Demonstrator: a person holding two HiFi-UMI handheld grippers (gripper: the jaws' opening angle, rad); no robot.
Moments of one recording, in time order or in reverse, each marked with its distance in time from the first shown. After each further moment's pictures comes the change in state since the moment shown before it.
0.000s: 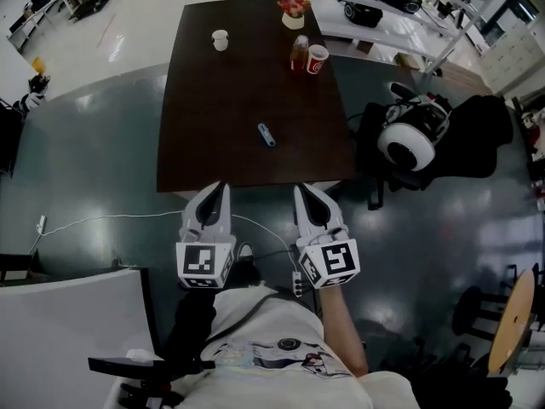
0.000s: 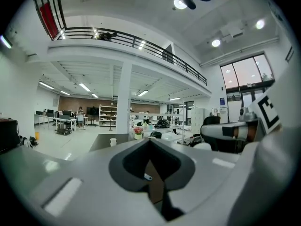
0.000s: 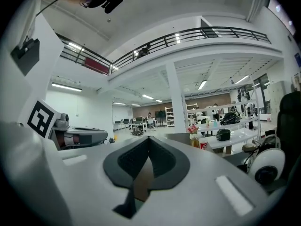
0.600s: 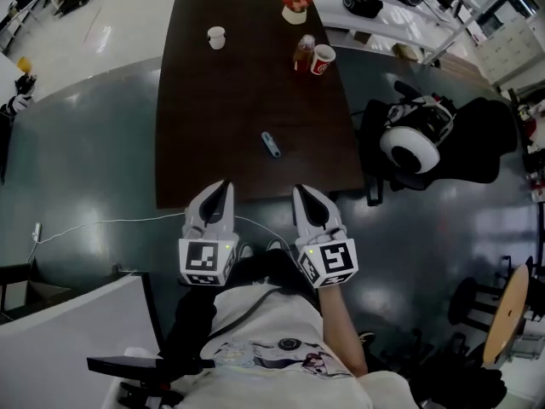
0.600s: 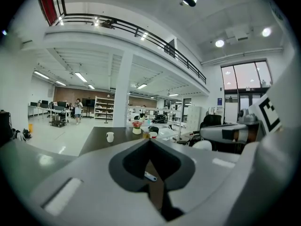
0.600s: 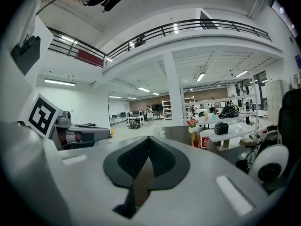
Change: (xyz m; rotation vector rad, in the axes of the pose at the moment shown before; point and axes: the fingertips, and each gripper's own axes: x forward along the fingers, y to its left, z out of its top) left arm 0.065 0.046 -0.016 -0.043 0.075 -0.066; right arm 0.074 -0.010 -0.018 0.017 0.097 -0.042
